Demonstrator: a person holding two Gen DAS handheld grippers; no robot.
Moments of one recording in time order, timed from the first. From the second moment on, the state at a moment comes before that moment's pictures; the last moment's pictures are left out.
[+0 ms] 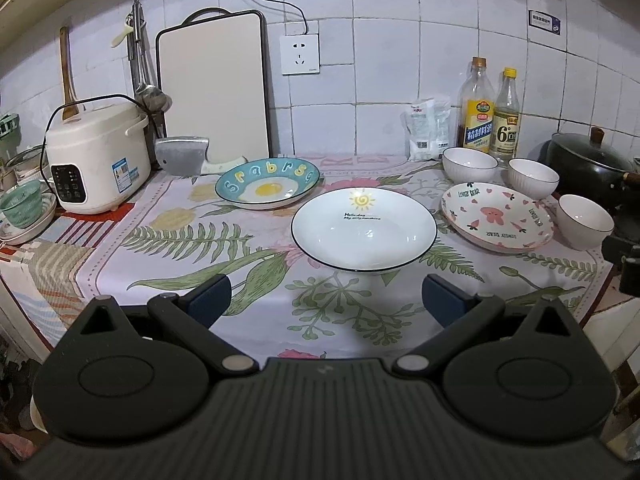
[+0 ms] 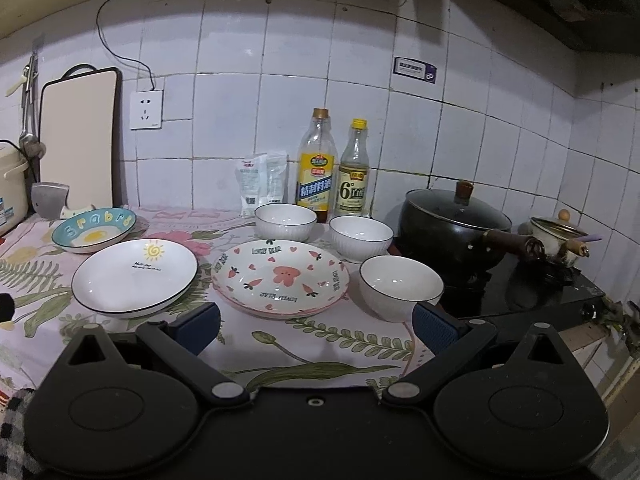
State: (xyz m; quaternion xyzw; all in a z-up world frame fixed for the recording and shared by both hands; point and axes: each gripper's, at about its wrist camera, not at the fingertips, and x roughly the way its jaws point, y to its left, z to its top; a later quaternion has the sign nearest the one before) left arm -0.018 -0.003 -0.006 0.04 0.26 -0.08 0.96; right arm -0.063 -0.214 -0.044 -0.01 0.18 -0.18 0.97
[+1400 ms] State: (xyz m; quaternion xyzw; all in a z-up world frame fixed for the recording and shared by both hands) left arm 0.061 0.033 -0.002 0.01 0.24 -0.07 0.97; right arm 0.033 -0.189 -0.061 0.00 0.17 -0.02 0.99
